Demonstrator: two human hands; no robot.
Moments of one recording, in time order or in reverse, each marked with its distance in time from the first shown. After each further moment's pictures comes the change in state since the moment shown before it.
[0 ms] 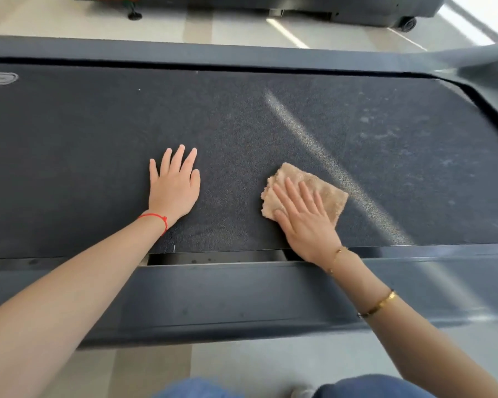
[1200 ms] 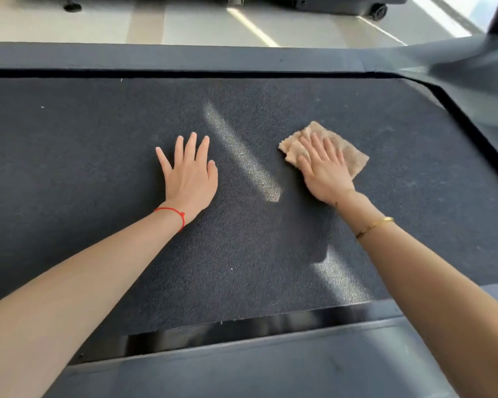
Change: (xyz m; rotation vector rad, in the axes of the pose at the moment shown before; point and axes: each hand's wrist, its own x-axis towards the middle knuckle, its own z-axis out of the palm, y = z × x) left_hand 0.106 0.170 0.037 0.000 -0.033 0.045; right_hand 0.138 0.206 -0.050 0.079 0.079 0.244
